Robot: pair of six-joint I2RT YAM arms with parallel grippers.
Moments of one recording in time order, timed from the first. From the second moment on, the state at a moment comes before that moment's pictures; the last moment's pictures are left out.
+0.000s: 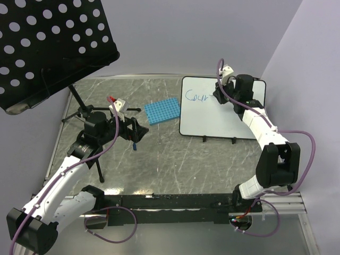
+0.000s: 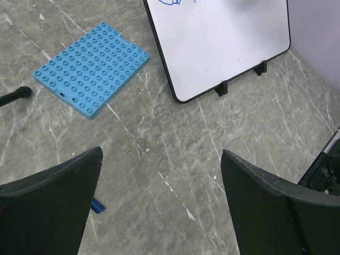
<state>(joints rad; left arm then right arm) -0.40 0.88 0.77 -0.16 0.35 -0.20 0.07 1.52 1.20 -0.12 -0.37 -0.30</state>
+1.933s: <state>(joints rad) -0.40 0.87 0.77 -0.16 0.35 -0.20 0.06 1.56 1.22 -0.19 -0.43 -0.33</state>
